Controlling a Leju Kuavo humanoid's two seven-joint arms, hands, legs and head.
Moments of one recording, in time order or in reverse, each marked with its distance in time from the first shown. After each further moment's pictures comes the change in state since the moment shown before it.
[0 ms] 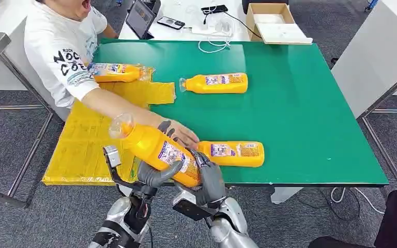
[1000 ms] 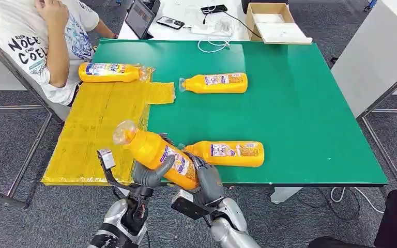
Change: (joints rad) left arm 0.019 0.000 0.029 -0.008 0.016 0.031 -0.011; right arm -0.039 -0.003 0.022 0.110 0.000 0.021 0.037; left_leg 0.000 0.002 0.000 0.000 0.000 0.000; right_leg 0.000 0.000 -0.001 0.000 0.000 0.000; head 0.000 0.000
